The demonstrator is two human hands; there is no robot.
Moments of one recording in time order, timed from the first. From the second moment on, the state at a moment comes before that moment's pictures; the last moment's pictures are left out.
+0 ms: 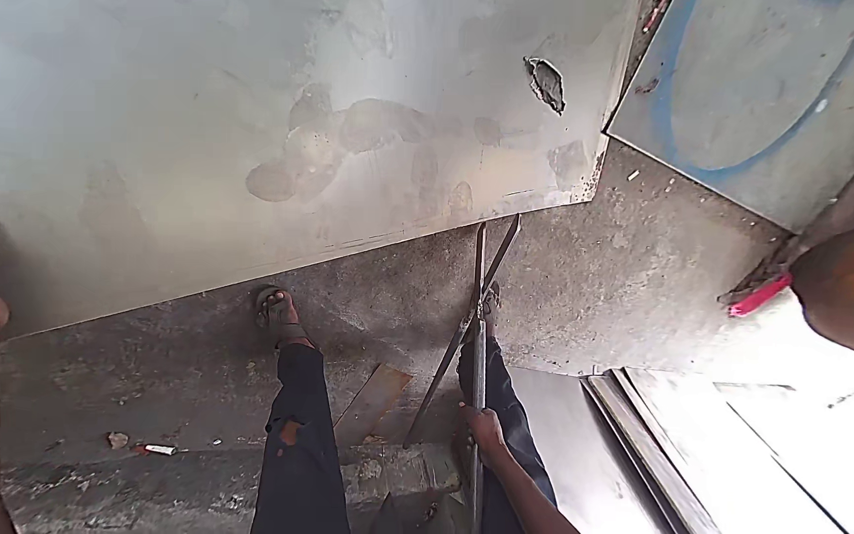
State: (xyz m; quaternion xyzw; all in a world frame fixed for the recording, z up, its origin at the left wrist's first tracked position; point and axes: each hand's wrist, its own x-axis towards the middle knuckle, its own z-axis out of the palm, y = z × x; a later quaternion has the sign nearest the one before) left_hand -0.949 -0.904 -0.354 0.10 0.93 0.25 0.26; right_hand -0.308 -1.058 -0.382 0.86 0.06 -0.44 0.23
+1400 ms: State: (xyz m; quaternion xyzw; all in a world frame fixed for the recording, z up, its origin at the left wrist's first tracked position) left_hand -0.626 -0.880 -0.627 -0.30 0.67 0.48 0.48; right_hand -0.420 -1.052 -0.408 0.74 0.21 -0.59 0.26
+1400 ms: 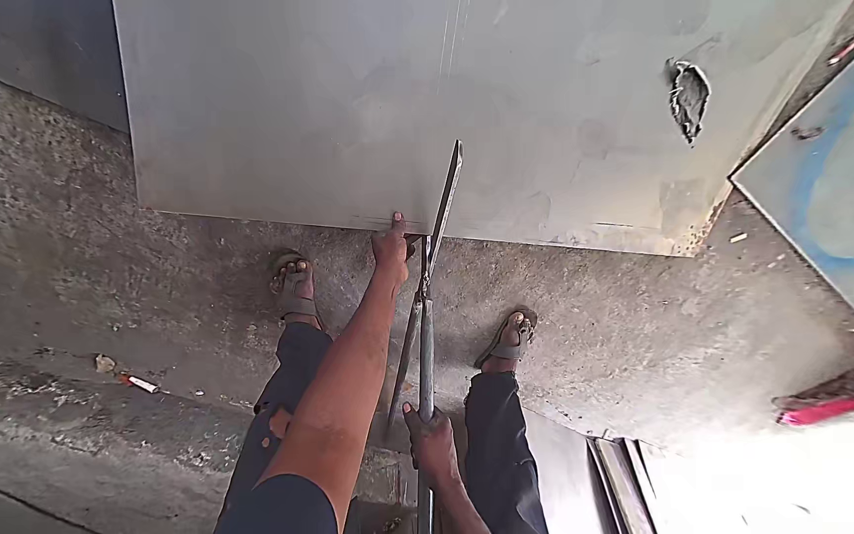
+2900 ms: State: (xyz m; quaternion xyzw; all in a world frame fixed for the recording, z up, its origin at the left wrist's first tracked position) left_hand -0.546 -1.032 -0.630 0.05 0.66 0.17 0.73; right_hand -0.431 -1.097 -0.545 0.73 0.30 -0.52 0.32
